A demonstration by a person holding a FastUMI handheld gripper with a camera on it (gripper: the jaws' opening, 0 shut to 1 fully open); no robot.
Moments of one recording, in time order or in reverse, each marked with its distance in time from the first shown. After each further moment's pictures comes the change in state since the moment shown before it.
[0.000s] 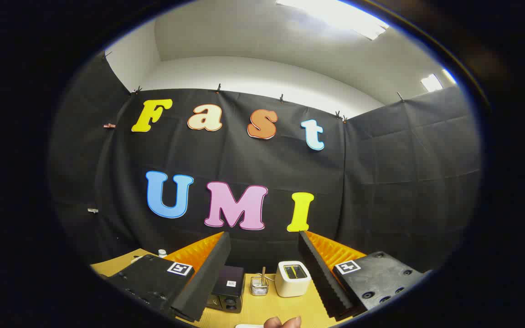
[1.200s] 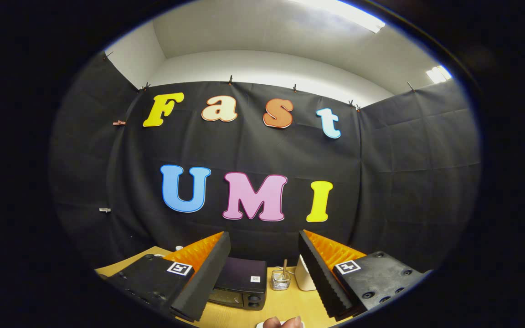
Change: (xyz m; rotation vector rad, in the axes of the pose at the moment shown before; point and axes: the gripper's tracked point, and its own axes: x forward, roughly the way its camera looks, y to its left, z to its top) arm 0.011 0.077 -0.040 0.044 0.073 0.093
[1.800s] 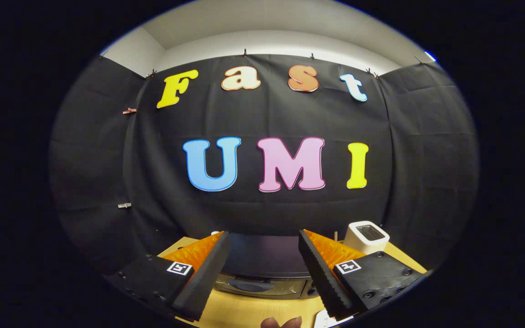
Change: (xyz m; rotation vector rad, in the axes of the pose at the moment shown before) arm 0.044 0.130 -0.113 0.114 0.198 0.095
